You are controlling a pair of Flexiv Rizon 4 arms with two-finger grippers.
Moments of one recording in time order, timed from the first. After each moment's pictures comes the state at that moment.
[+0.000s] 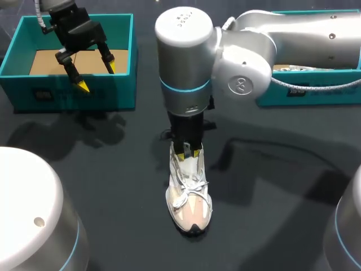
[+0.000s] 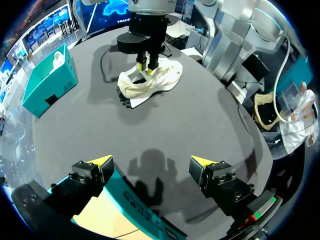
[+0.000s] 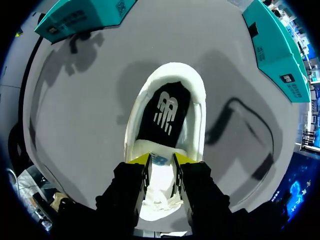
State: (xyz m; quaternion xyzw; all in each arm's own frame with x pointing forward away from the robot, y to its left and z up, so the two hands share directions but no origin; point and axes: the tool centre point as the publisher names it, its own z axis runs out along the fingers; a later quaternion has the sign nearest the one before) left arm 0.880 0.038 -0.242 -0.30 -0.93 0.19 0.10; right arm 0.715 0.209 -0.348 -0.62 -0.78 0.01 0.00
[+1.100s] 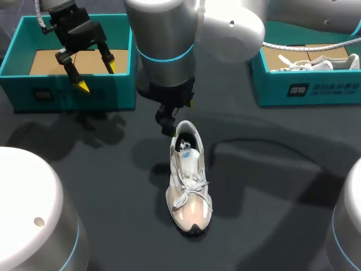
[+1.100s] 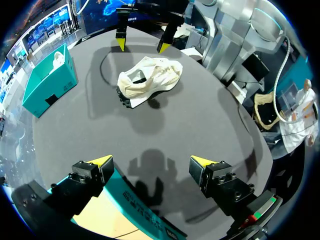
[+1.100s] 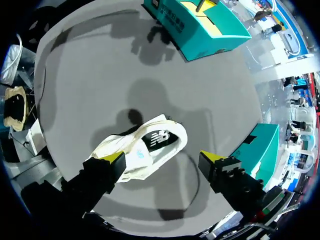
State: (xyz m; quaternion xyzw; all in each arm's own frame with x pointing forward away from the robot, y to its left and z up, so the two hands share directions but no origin) left arm 0.880 0.038 -0.242 -0.30 -0.93 0.19 0.10; right arm 0.750 0.219 -0.246 -0.21 -0.97 0.02 -0.10
